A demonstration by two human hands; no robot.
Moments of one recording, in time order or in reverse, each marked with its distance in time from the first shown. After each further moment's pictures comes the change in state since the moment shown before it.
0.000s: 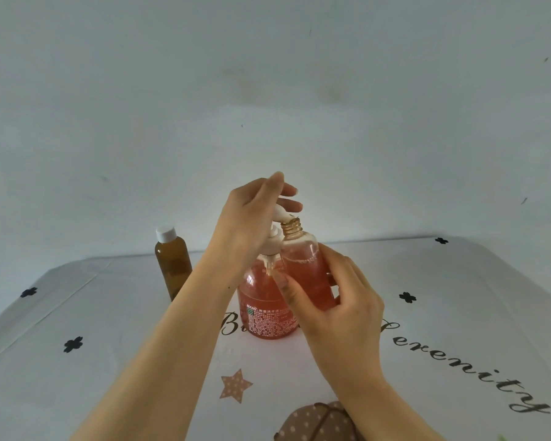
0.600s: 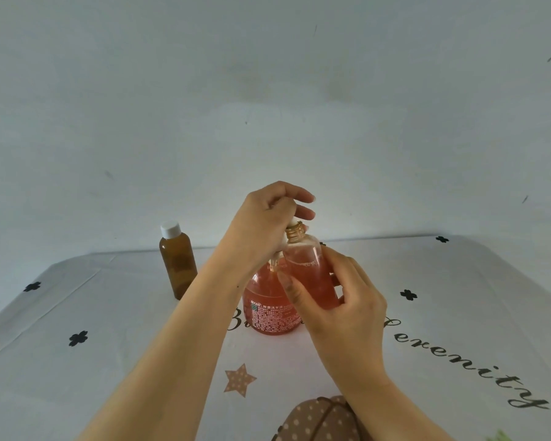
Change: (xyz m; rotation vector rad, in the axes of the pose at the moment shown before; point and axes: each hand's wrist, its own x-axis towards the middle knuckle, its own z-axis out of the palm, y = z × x) left_hand -0.003 -0.007 0.004 0.041 -0.120 0.018; right_hand -0.002 0.004 0.000 -0.025 -0.020 0.006
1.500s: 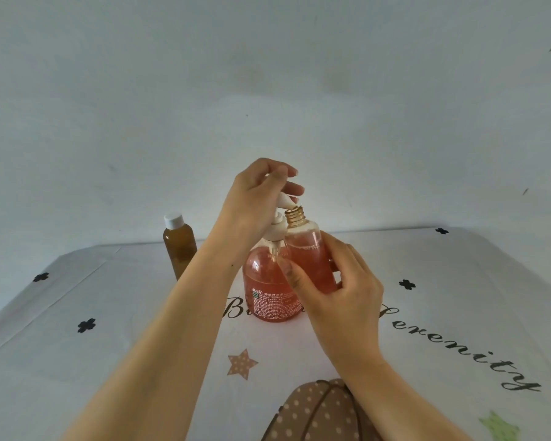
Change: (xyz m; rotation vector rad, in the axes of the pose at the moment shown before) left_hand 0.003 0.008 -0.008 -0.052 0.104 0.027; right_hand 0.001 -0.002 0.000 -0.001 0.008 -0.009
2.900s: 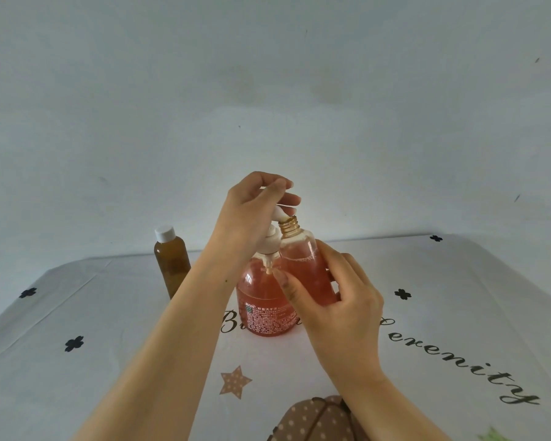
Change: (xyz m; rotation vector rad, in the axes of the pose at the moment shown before) left_hand 0.003 0.000 0.005 -0.108 0.021 -0.067; right_hand 0.003 0.000 -0.003 0.008 0.016 -0.014
